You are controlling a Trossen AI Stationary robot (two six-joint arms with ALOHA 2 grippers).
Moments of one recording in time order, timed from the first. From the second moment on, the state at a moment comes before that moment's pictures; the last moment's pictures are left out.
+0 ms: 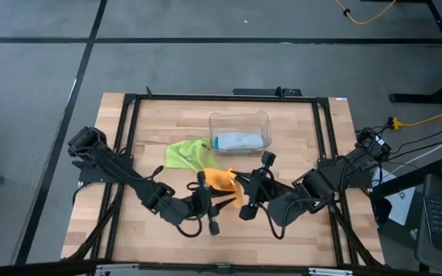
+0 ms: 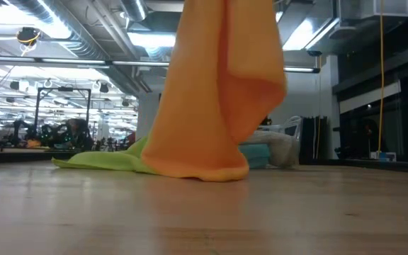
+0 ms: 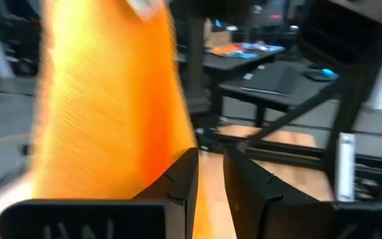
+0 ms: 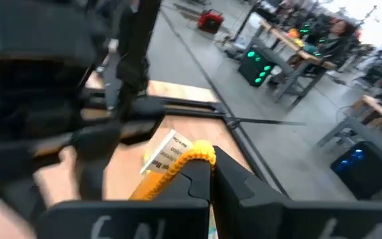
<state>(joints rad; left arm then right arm) -0.58 1.68 1.23 0.32 -0.90 -0.12 0.59 1.69 1.74 -0.62 1.00 0.11</state>
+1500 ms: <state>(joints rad) -0.52 1.68 1.23 0.14 -0.84 -0.29 0.59 1.69 1.86 -0.21 1.05 -0.31</state>
